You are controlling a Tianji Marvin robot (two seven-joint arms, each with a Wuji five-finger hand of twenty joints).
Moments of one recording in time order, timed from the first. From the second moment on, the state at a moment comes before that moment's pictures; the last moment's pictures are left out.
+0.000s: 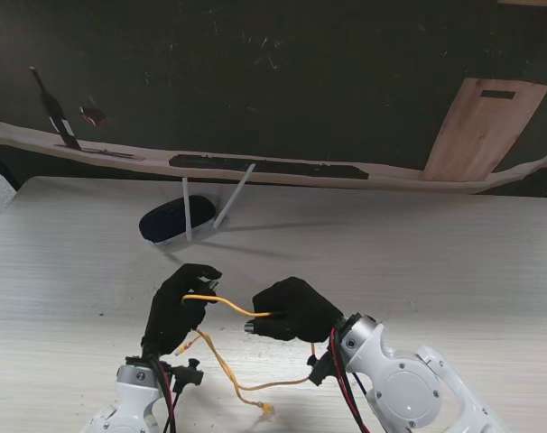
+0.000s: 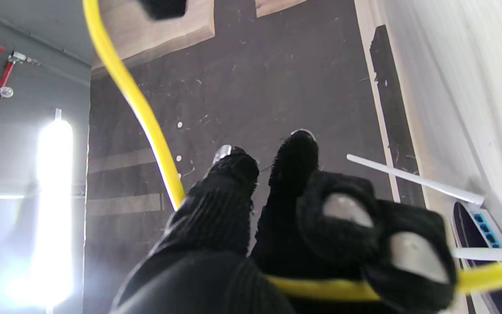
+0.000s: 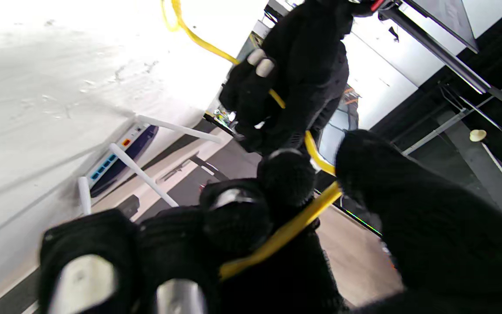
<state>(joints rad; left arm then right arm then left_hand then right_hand) 1.97 -1.23 -1.22 -1.83 0.16 -0.45 0.41 -1.75 -1.09 1.13 -1.94 -0.29 -0.24 0.15 1.23 -0.22 0.12 -0.05 0.57 0.09 0.89 0.38 0.94 0.32 0.97 0.64 1.21 0.28 1.47 0.77 1.04 0.38 1.84 0.64 0.41 -0.64 1.08 -0.16 1.13 0.07 1.23 0.81 1.34 0.12 1.35 0.63 1.34 0.18 1.76 0.84 1.16 0.43 1.86 0.68</state>
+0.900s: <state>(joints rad) 2.06 -1.22 -1.37 -1.84 0.36 -0.45 0.47 -1.77 -1.07 1.27 -1.89 -0.71 -0.21 0.07 1.23 -0.26 0.06 -0.05 0.58 0.12 0.89 0.38 0.98 0.30 1.00 0.65 1.21 0.27 1.51 0.77 1.05 0.37 1.84 0.71 0.51 -0.73 1.07 -0.23 1.05 0.09 1.23 0.60 1.34 0.12 1.34 0.63 1.34 0.18 1.75 0.85 1.15 0.37 1.86 0.67</state>
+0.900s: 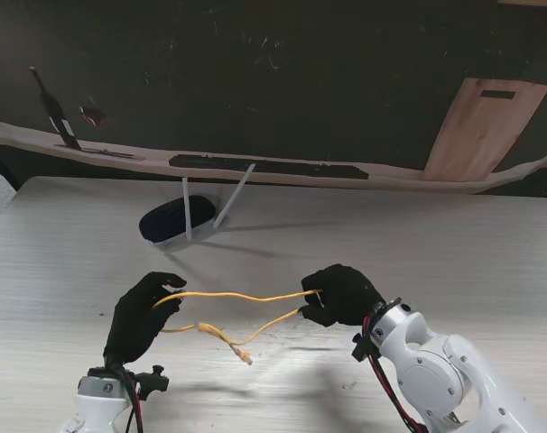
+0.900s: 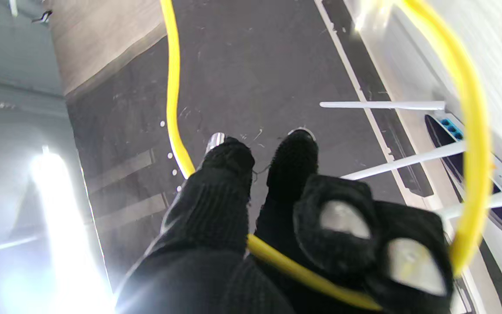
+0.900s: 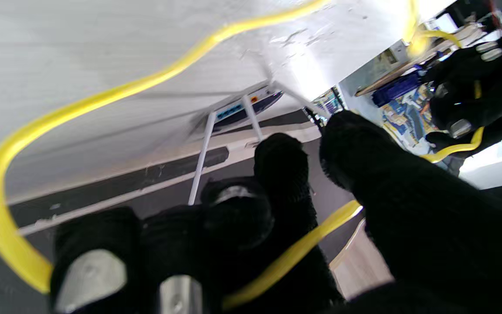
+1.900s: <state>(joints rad) 1.95 -1.25 -1.28 -1.76 0.29 -0.36 0.59 -1.69 -1.08 1.21 -1.78 -0.67 -0.13 0.03 1.17 -0.23 0.13 -0.05 0.53 0.20 0.69 0.36 0.65 0.34 0.70 0.48 0.63 0.52 0.83 0.64 0.32 0.52 1.23 0.68 0.49 -0.64 1.08 -0.23 1.05 0.09 1.23 0.60 1.34 0.12 1.34 0.63 1.34 0.18 1.75 0.85 1.15 0.40 1.86 0.66</state>
